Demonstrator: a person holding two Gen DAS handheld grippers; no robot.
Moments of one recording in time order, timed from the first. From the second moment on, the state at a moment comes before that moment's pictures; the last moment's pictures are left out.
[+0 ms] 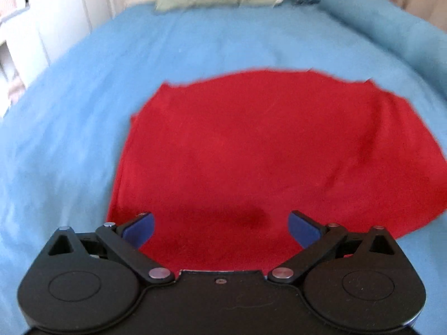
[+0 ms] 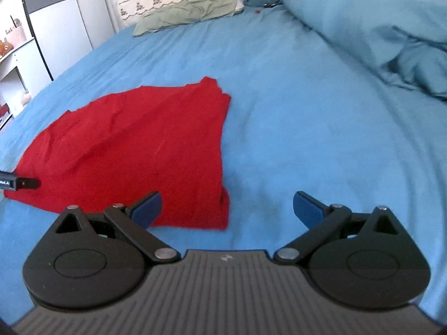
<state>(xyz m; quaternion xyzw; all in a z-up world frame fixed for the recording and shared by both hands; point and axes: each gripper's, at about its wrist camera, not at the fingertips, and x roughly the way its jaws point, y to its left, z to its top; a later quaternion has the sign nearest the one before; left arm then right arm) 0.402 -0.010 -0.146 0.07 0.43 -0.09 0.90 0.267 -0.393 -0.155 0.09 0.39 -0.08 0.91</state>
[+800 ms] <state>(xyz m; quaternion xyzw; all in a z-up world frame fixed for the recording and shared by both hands) 0.438 -0.080 -0.157 0.03 0.45 -0.12 0.88 0.303 -0.359 -0.211 0.25 0.31 -0.18 0.90</state>
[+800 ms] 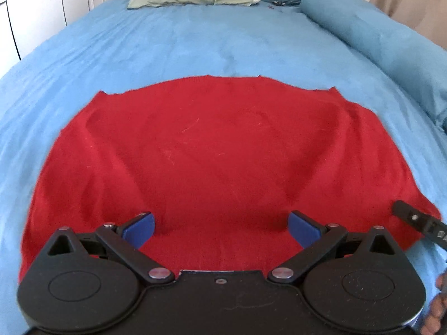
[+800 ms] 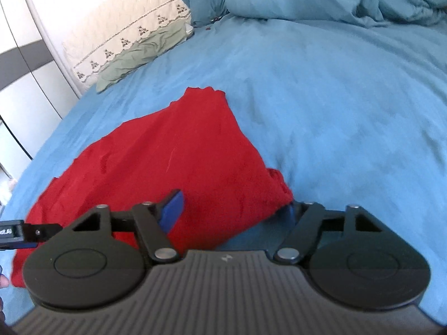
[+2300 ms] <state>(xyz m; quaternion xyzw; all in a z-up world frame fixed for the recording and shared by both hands) 0.378 0.132 -0.131 -0.02 0.45 -0.06 0.89 0.431 -0.143 -0.085 0.06 0.35 0.15 0.92</state>
